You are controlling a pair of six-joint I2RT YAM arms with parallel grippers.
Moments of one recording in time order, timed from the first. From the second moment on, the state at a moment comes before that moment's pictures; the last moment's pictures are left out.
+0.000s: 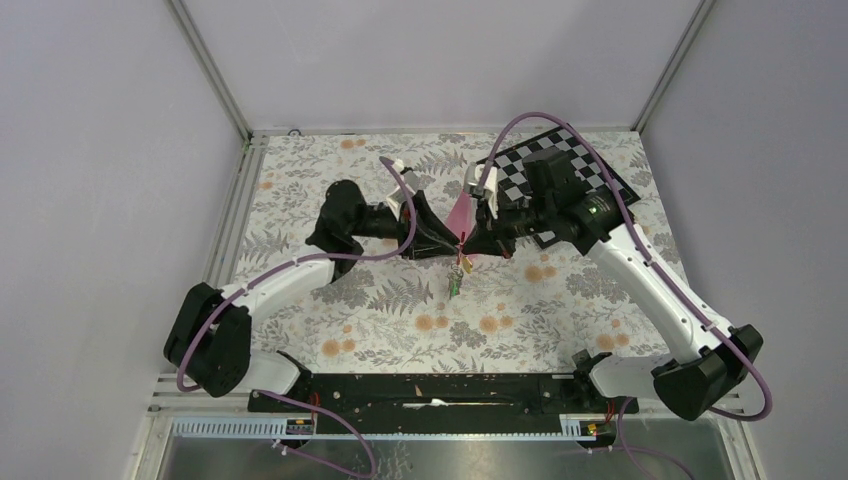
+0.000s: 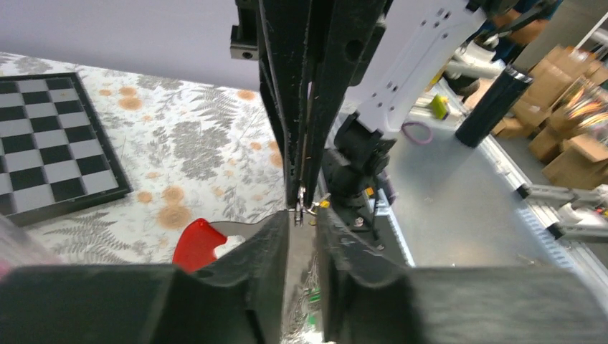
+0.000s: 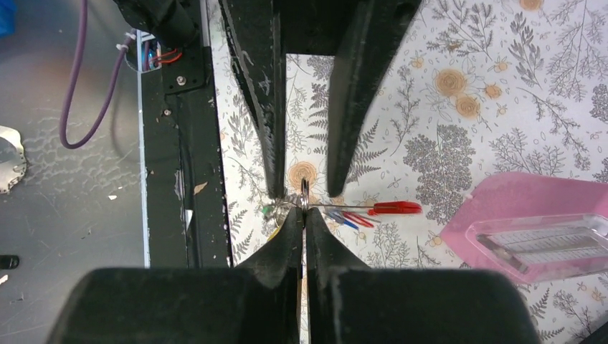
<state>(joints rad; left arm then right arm) -0.58 1.38 0.83 0.78 1.13 -0.47 0.55 1.27 1.34 -0.80 -0.82 -0.40</state>
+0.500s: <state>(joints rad) -0.61 1.39 1.05 0.18 1.14 0.03 0.61 1.36 1.45 -0.97 -0.69 -0.44</state>
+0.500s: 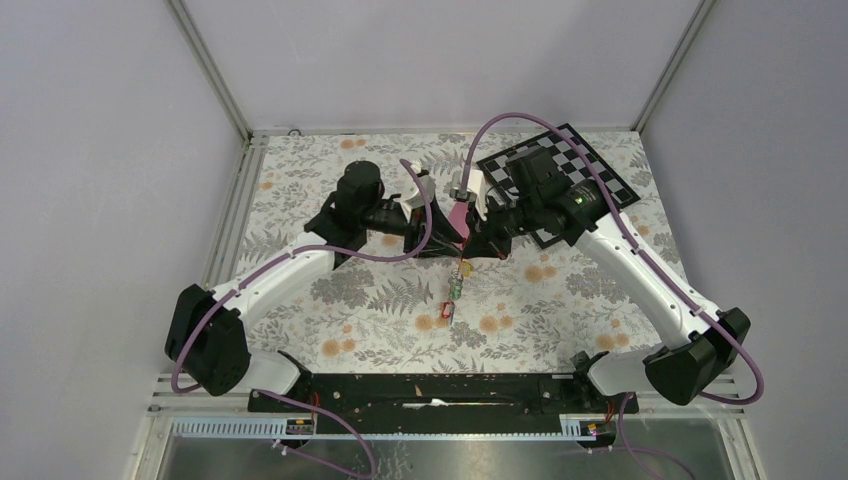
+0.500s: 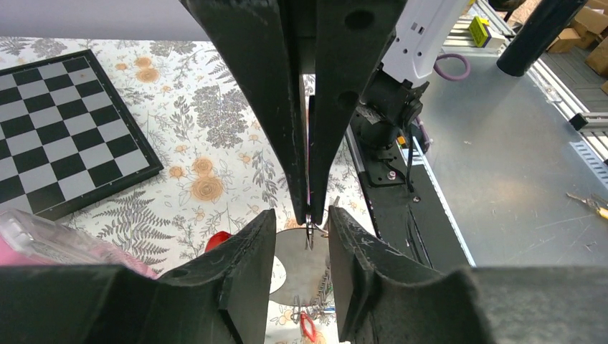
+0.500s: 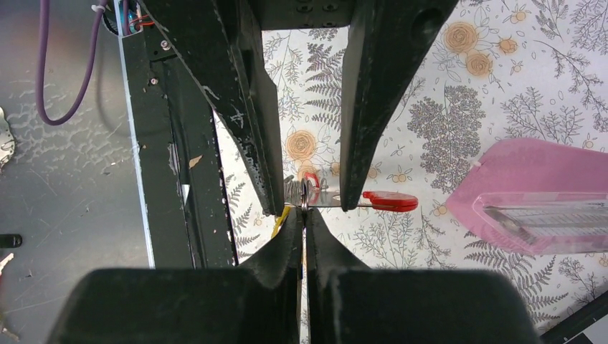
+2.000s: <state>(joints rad) -0.61 1.37 0.89 0.50 1.13 -0.38 0.51 1.25 1.22 -0.78 -0.88 -0.37</state>
